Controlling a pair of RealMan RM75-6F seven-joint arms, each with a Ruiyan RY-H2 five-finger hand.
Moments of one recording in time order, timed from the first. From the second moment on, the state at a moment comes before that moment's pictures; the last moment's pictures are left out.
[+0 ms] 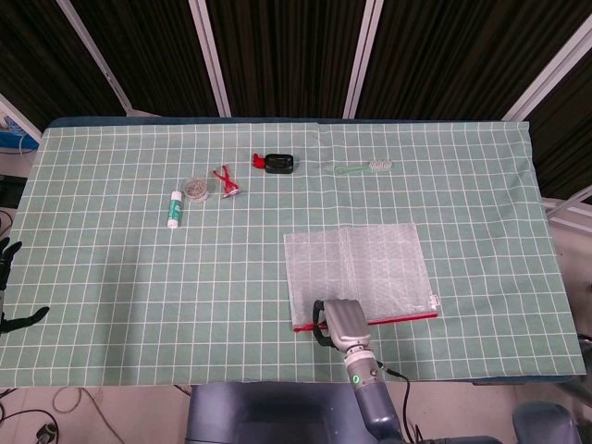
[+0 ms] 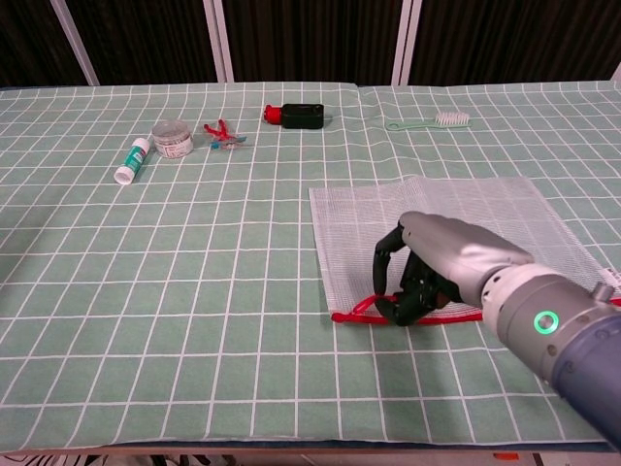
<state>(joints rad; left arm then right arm) -0.11 -1.10 -0.10 -1.60 1.33 1.39 -0.03 0.54 -1.87 0.17 -1.80 -0.86 1.33 -0.76</state>
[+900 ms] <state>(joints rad) -0.45 -1.06 -0.26 -1.84 1.28 1.15 0.29 0.74 -1.68 0.45 -2.07 -0.77 1.36 -0.90</state>
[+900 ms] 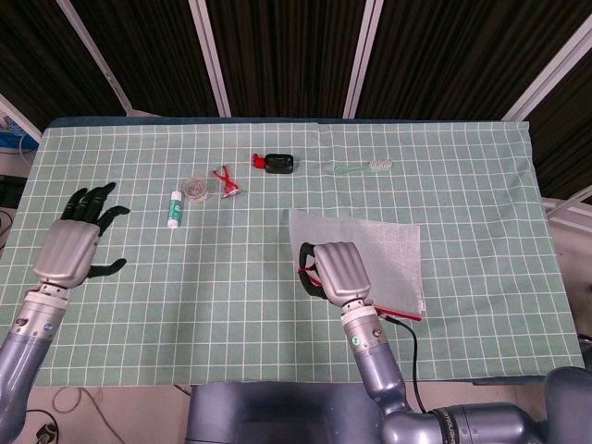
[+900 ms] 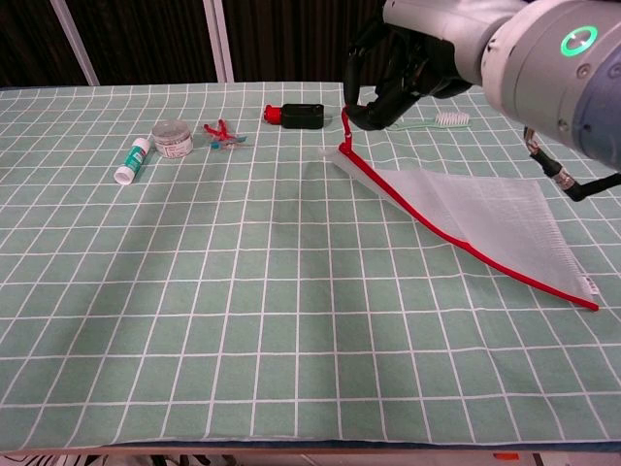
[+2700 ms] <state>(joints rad) -1.05 -1.54 -0.27 -1.77 0.86 0.96 0.55 0.83 -1.54 0.41 -2.17 -0.66 1.48 -0.80</state>
